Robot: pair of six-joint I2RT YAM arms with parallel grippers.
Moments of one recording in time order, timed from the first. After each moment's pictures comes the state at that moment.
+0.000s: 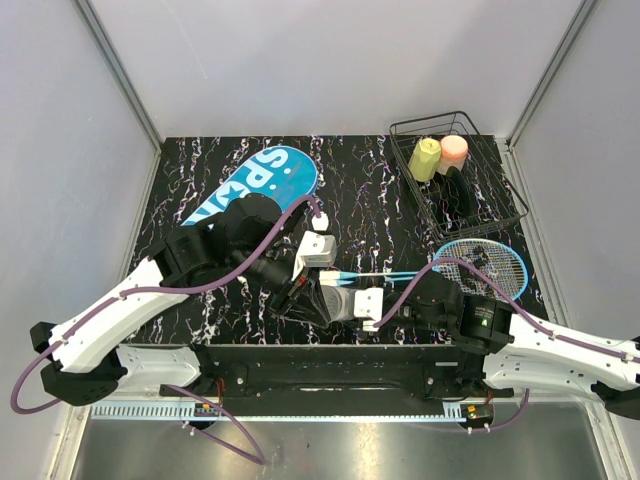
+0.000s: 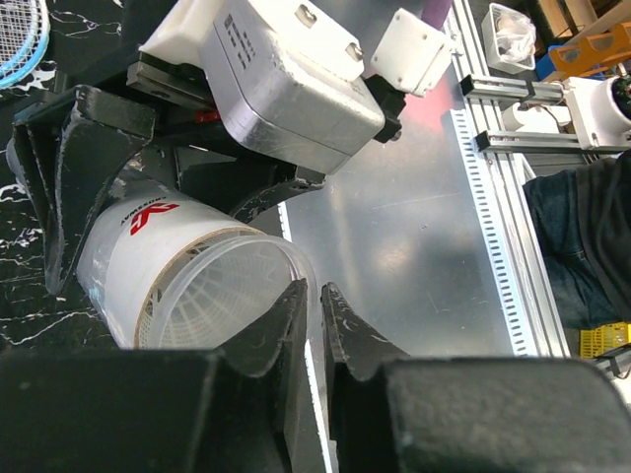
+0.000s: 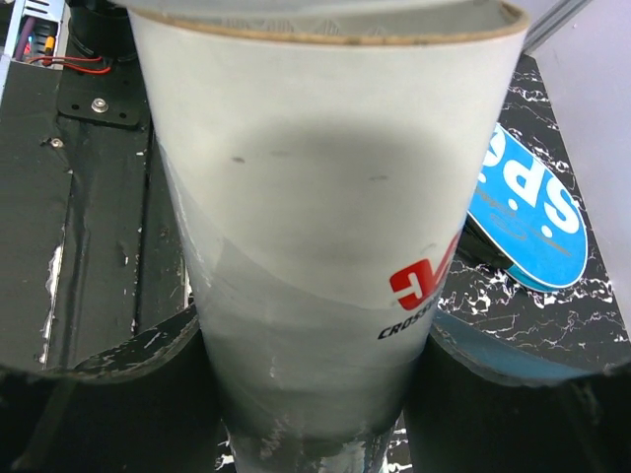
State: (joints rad) left arm -0.99 1.15 1.47 -0.95 0.84 0.08; right arm 1.23 0.79 0.76 -0.22 -0.11 -0.48
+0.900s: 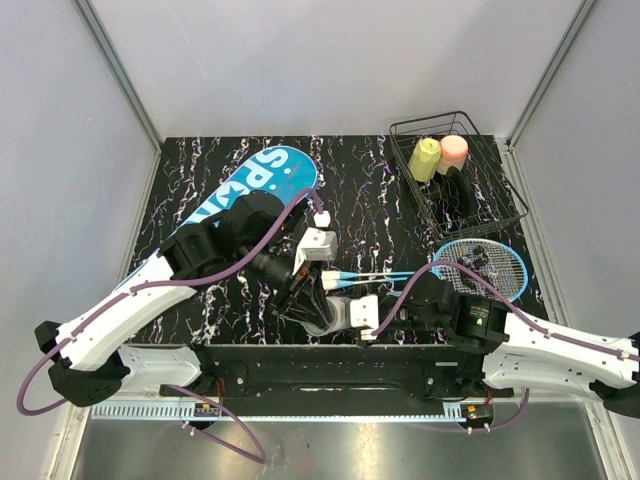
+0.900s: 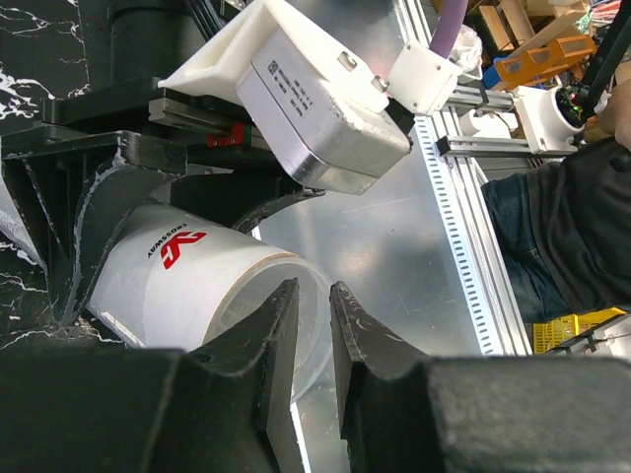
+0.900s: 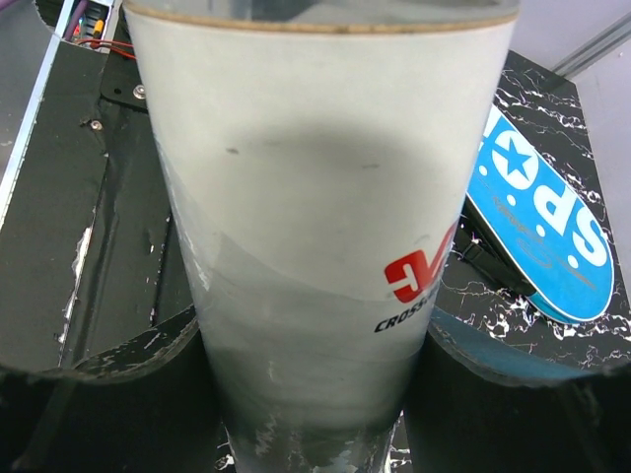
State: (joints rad) left arm -0.95 1.17 1.43 -0.91 0.97 0.05; right arm 1.23 0.81 0.76 -0.23 -0.20 -0.53
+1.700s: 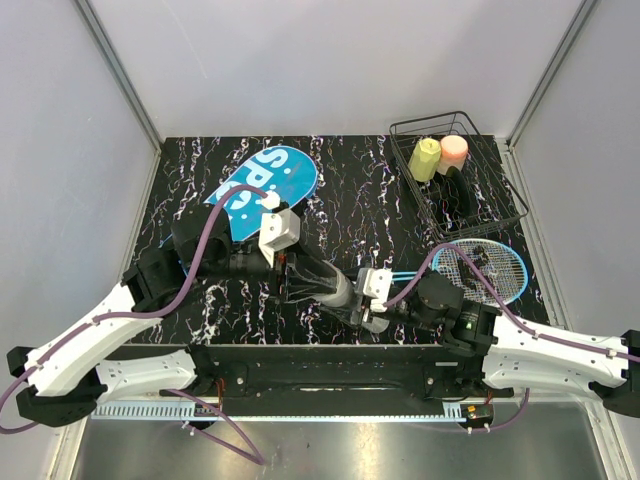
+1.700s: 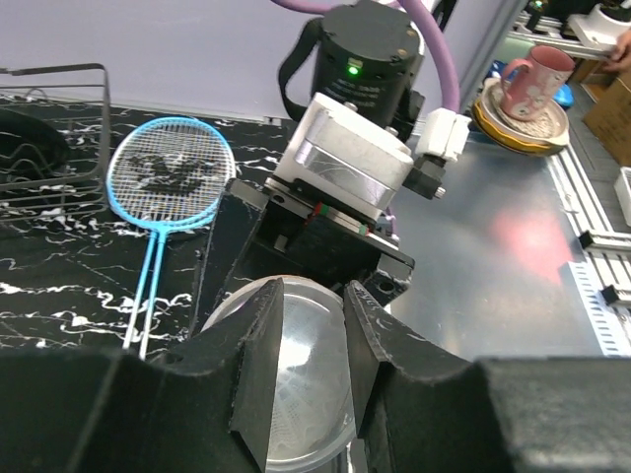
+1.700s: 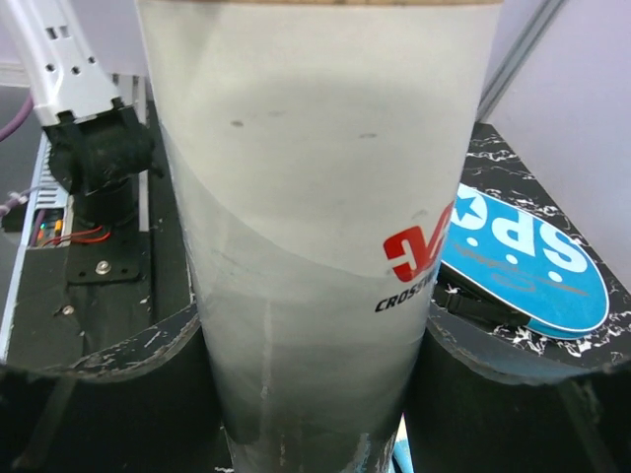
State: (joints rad) left arm -0.99 0.97 1.28 -0.47 0.60 -0.08; right arm 1.23 0.82 0.66 0.19 -0.09 -0.26
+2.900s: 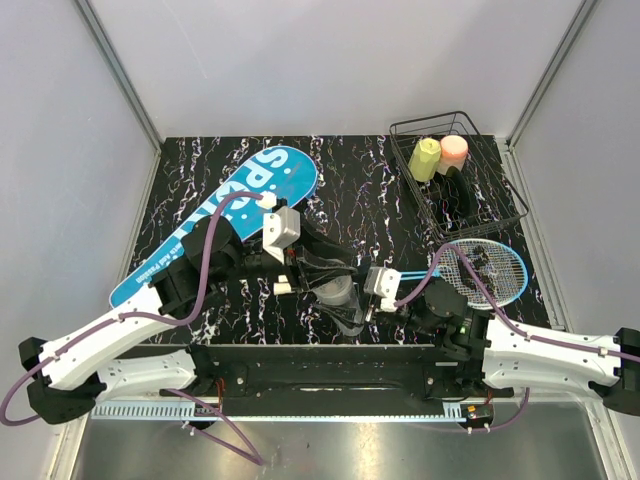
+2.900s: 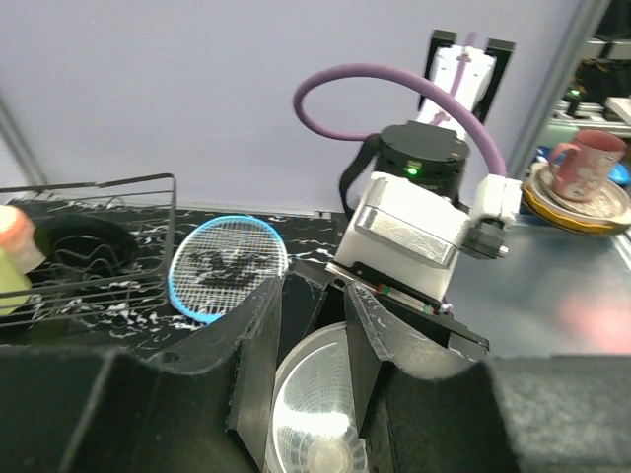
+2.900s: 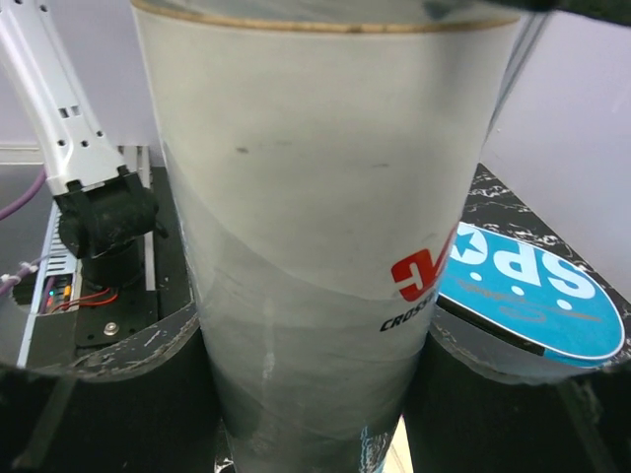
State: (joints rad) left arm -1.01 0.97 1.10 -0.02 0.52 -0.09; right arm 1.24 0.82 0.57 0.43 -0.05 -0.20
